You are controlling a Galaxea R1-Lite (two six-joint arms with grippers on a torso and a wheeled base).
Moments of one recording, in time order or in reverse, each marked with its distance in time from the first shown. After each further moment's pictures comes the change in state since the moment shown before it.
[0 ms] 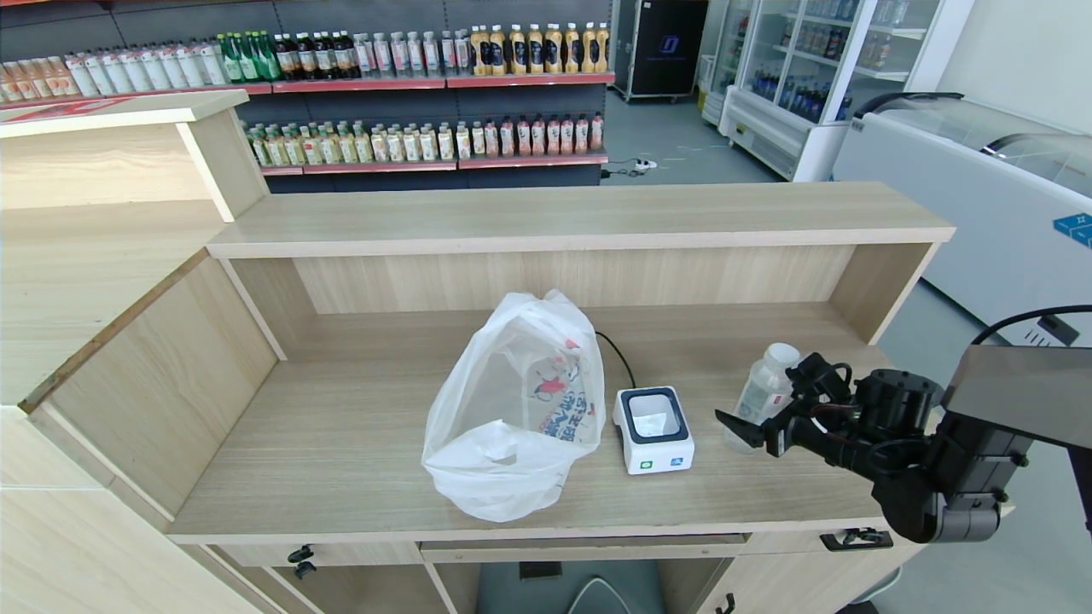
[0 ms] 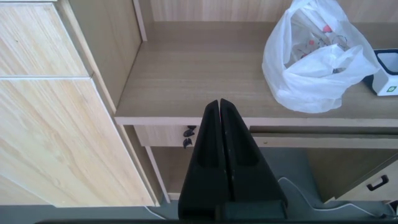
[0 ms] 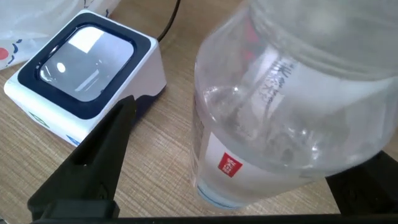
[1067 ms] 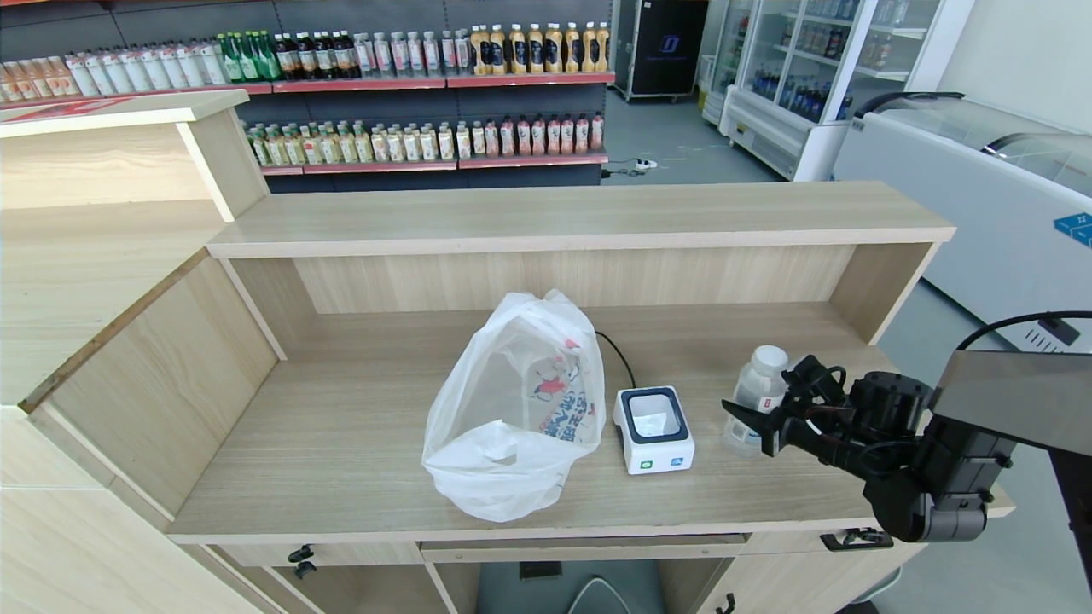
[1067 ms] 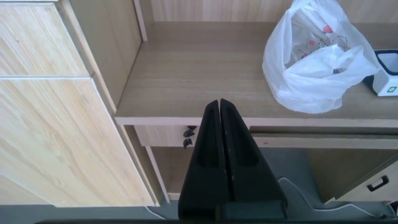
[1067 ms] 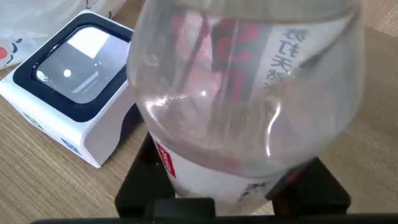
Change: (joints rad) left arm 0.000 0.000 0.000 0.000 0.000 0.000; right arm -0.001 0.049 -0.039 -0.035 0.030 0.003
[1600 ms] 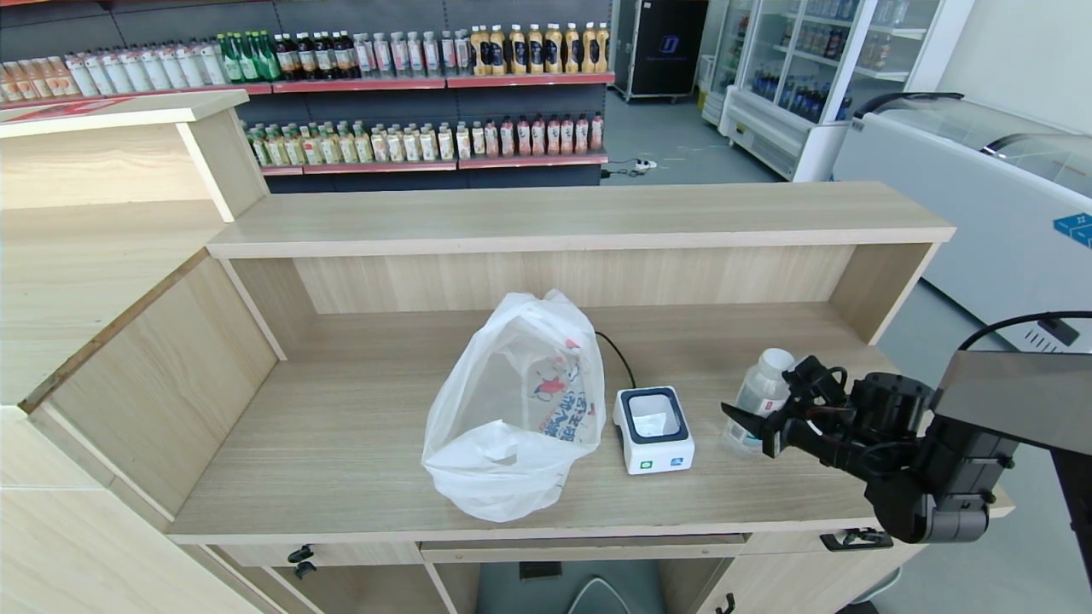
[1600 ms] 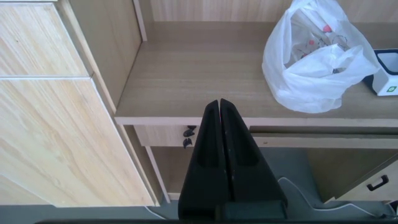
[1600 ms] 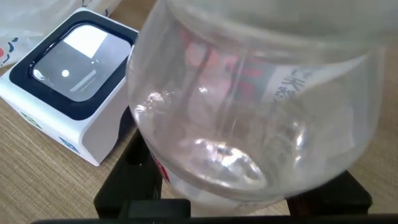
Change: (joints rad) left arm 0.000 0.000 0.000 0.000 0.000 0.000; right arm -0.004 -0.007 0.008 0.009 -0.015 0.003
